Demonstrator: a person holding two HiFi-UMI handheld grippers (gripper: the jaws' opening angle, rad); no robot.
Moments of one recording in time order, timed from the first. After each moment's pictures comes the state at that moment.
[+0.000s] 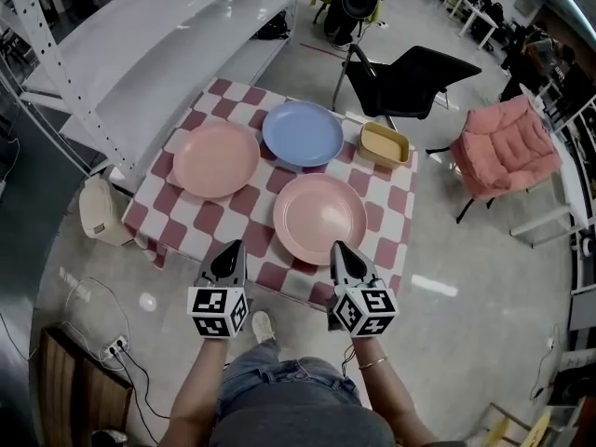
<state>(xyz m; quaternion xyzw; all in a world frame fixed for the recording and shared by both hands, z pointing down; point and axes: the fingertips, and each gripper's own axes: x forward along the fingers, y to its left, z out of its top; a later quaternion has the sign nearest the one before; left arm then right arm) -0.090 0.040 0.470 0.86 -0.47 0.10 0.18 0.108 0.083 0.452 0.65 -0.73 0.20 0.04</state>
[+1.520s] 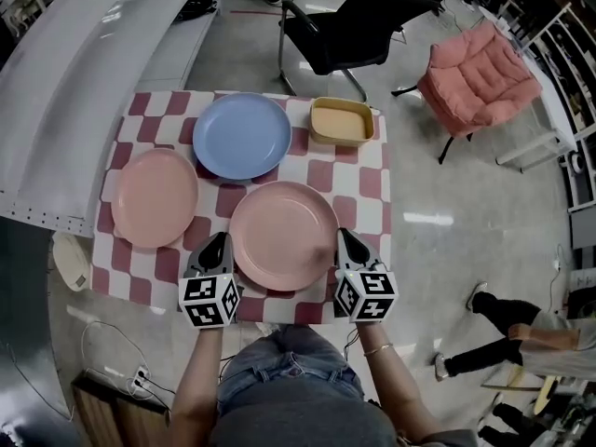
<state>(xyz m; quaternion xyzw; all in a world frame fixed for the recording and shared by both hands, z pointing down) 0.009 -0.067 0.532 0.87 -0.40 0.20 0.22 0.231 0.036 0.514 0.74 -0.62 0.26 0.09</state>
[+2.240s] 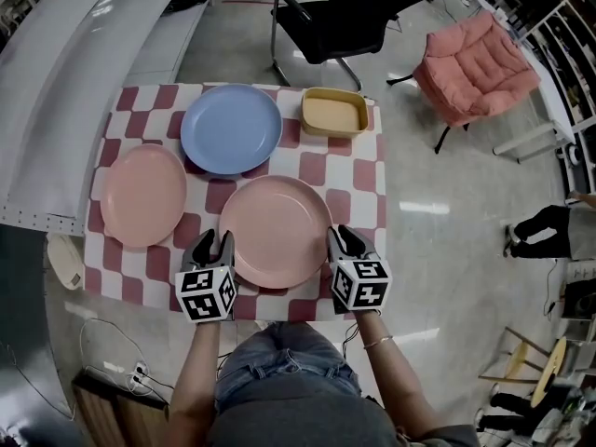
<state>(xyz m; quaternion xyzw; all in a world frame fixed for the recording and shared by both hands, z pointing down) 0.017 -0.065 0.558 0.85 -0.40 0.24 0.25 0.241 0.043 0.554 0.72 -0.60 0.32 0.15</state>
